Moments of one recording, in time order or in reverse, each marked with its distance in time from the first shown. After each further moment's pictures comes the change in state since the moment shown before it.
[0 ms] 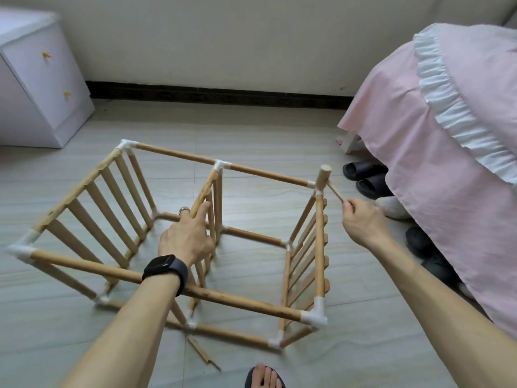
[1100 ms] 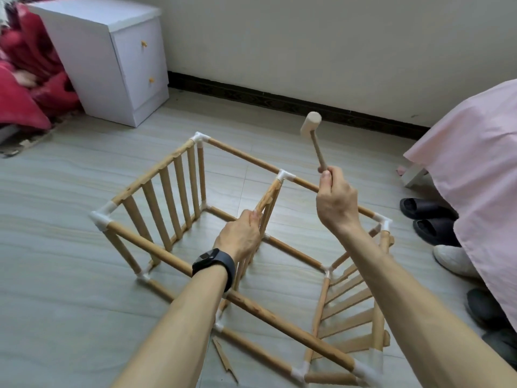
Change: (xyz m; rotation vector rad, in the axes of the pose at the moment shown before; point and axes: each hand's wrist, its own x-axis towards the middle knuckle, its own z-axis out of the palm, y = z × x) left_hand 0.019 -0.012 0.000 -0.641 -0.144 -0.238; right_hand 0.030 -0.185 0.073 0.464 0.048 -0.403
